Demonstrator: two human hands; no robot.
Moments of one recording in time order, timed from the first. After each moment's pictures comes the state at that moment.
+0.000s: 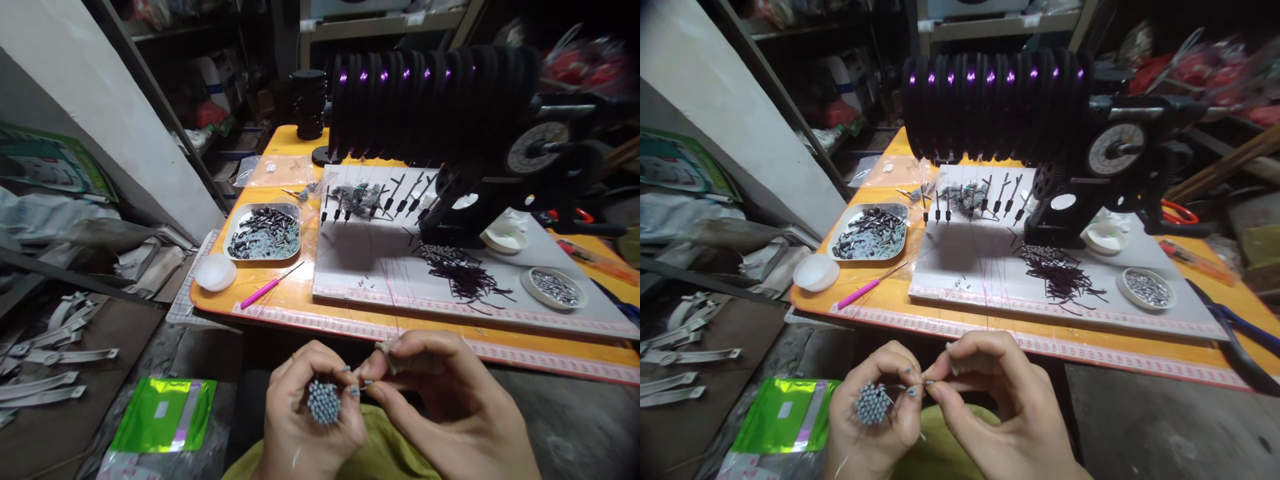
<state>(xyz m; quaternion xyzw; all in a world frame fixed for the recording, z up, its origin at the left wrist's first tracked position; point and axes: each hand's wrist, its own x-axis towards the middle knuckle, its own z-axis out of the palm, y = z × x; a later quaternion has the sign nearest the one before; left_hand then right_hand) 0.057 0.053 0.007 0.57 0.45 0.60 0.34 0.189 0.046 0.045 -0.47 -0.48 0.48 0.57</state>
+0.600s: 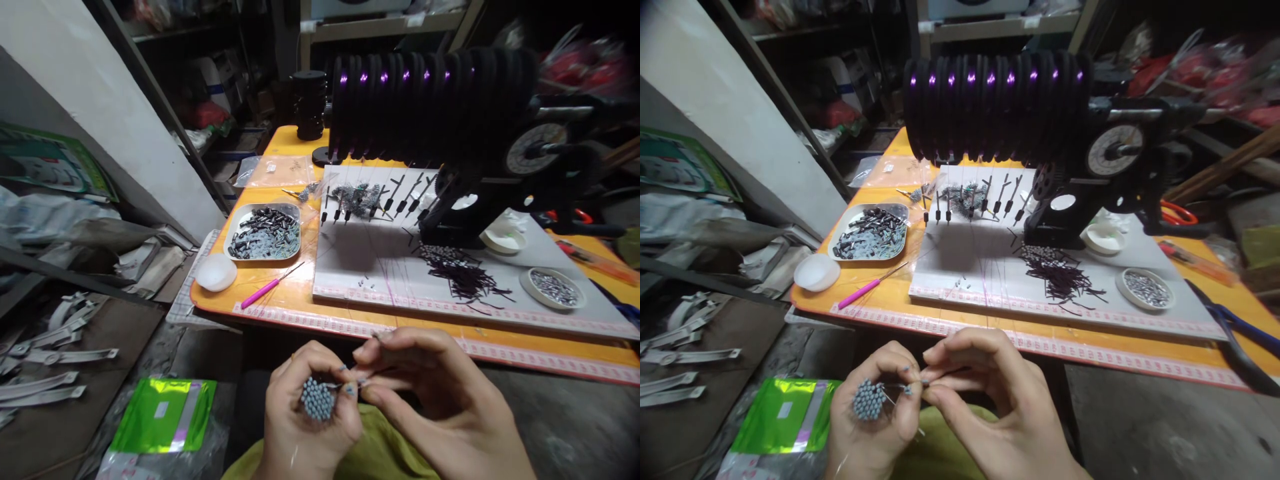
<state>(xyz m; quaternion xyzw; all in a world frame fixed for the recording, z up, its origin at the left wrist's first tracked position) 0.059 0.050 0.006 0.54 0.46 0.60 0.37 0.192 0.046 0.039 -0.44 -0.50 0.50 0.55</state>
